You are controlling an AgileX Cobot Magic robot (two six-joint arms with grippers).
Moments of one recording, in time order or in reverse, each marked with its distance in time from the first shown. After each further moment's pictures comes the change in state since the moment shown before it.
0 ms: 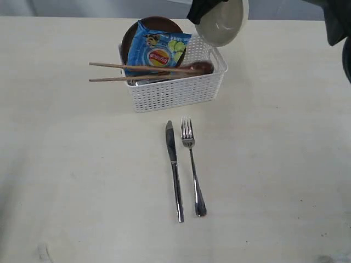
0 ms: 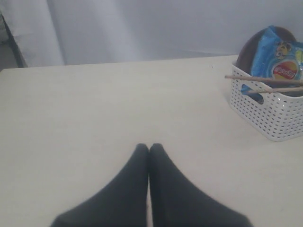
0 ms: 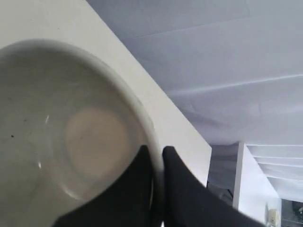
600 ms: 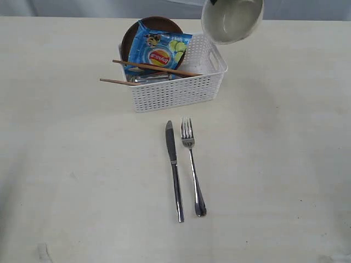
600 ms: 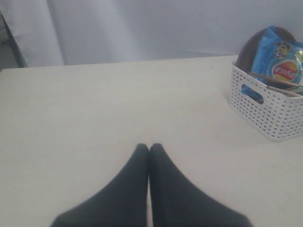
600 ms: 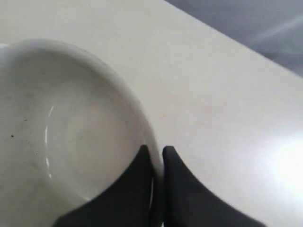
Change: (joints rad) left arm 0.000 0.000 0.000 0.000 0.000 0.000; right arm -0.172 -0.152 0.000 0.458 0.002 -0.013
